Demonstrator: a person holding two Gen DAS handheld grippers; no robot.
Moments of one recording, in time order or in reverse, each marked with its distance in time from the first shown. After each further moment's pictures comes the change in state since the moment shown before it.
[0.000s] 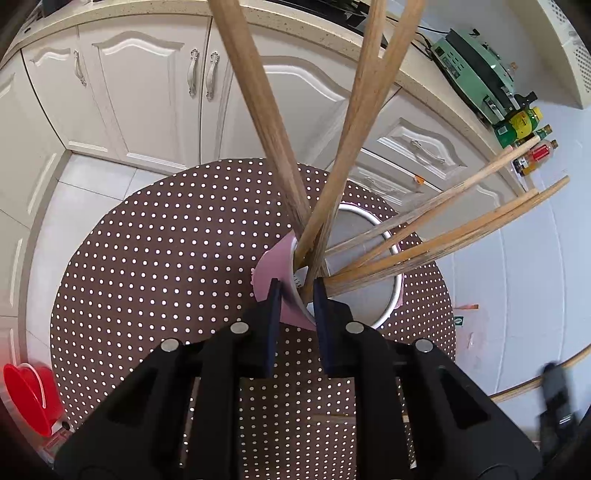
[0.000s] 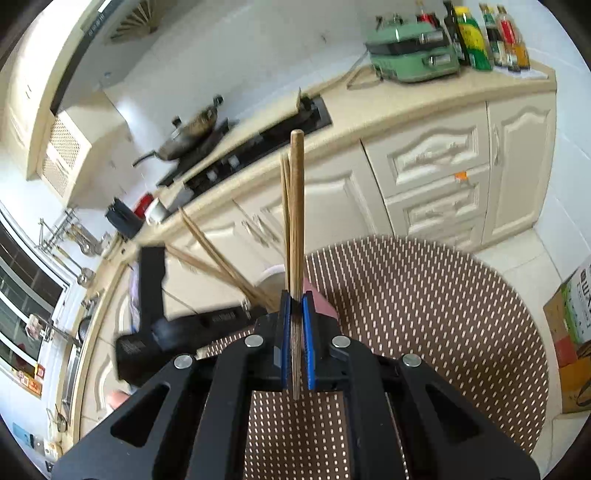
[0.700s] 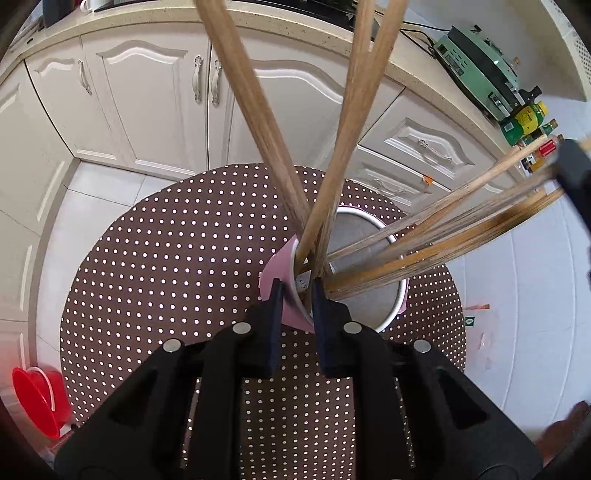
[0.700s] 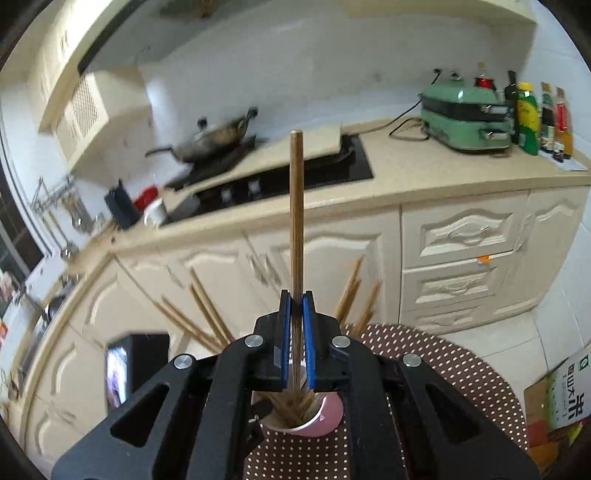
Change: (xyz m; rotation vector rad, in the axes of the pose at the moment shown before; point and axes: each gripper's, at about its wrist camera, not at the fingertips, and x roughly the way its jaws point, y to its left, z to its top) left arm -0.004 -0.001 -0.004 0.025 -0.019 0.049; right arm 0.091 0.041 0.035 -0.246 -0.029 -0.029
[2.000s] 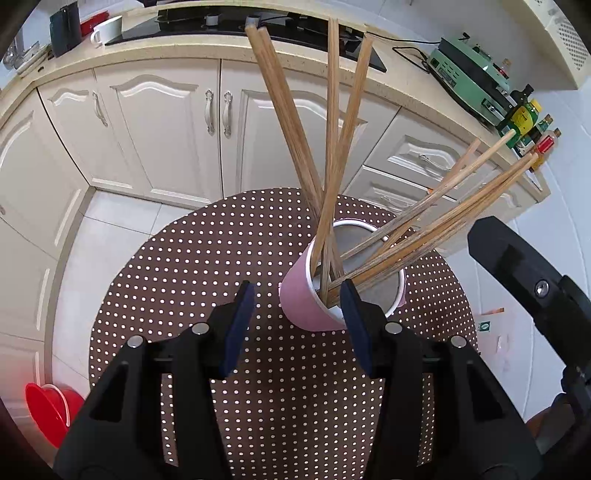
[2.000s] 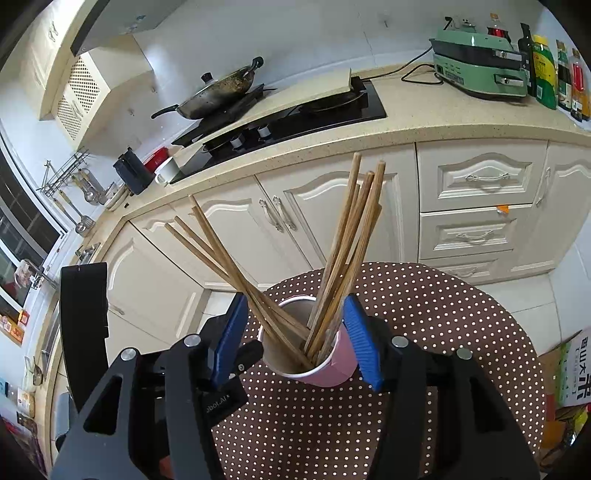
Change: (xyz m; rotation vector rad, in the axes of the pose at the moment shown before) left arm -0.037 0.001 -0.013 0.051 -0.106 0.058; right arm -0.004 -0.005 -0.021 0.059 0.172 0.073
